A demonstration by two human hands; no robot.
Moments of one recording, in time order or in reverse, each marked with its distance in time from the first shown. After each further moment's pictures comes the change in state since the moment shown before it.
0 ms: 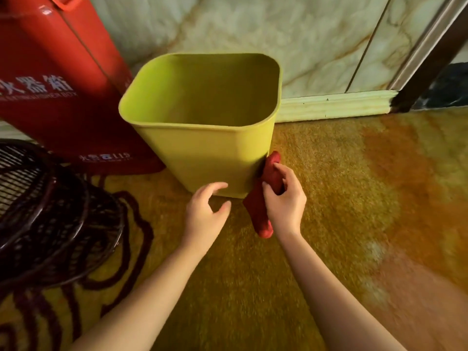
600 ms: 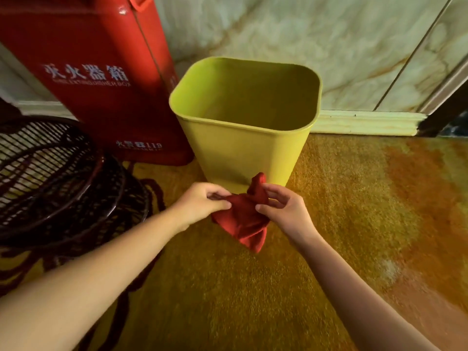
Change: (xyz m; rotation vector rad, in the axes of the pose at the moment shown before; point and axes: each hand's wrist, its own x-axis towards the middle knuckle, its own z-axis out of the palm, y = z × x) left_hand 0.017 -0.023 -0.062 -0.192 -0.349 -0.270; right_hand -0.019 -0.027 -0.004 0.225 -0.656 0.230
